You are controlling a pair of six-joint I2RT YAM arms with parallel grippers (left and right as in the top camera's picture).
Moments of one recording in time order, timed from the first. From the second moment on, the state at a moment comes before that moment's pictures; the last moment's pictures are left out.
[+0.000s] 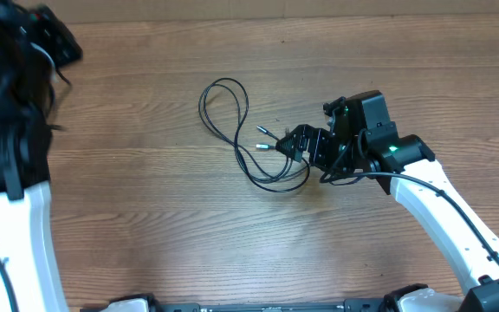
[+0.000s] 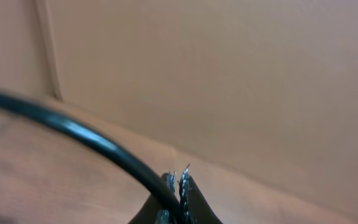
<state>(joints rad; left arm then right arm) 0.11 1.40 1.91 -0.82 -0.11 -0.30 0.31 1.44 1.03 -0.59 -0.55 0.62</state>
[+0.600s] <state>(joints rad) 0.46 2.09 1.91 -0.13 0.09 -0.48 0.31 1.44 1.03 -0.59 -0.54 0.62</state>
